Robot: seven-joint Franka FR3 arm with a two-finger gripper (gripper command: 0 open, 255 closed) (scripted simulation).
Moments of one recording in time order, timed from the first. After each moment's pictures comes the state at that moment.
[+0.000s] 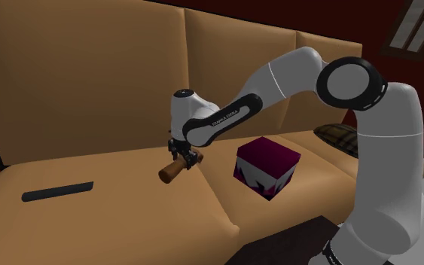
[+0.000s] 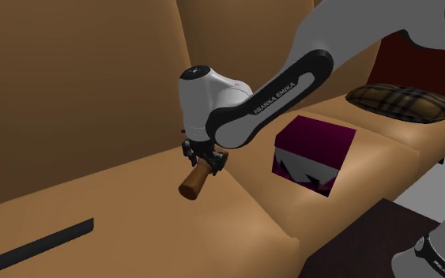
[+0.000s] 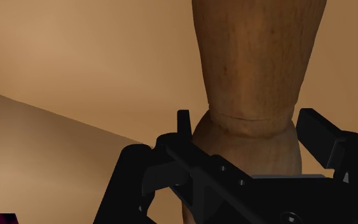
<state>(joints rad) -0.07 0.45 0.41 -1.88 -0.46 2.32 1.94</state>
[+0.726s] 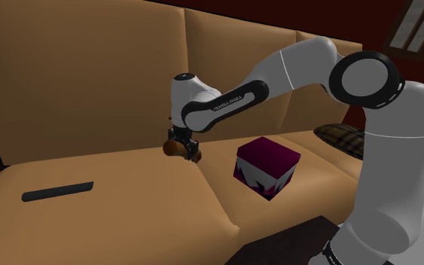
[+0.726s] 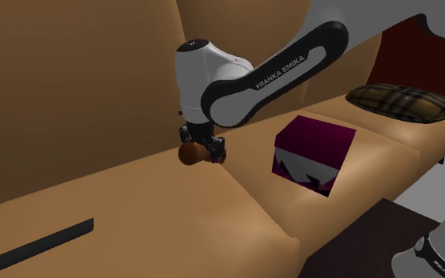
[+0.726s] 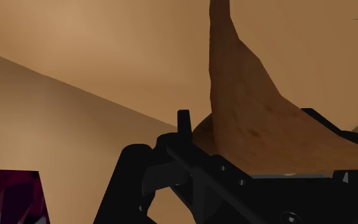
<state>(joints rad) -0.09 0.38 0.44 -1.85 -0.40 2.22 1.89</state>
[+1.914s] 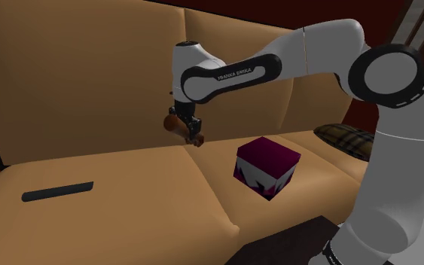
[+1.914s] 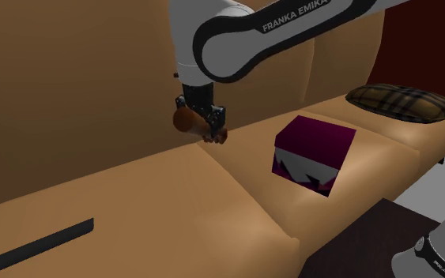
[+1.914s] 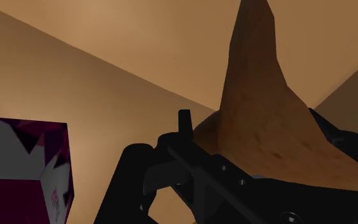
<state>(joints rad) -0.11 0.27 0.47 -1.74 -0.31 2.03 1.81</state>
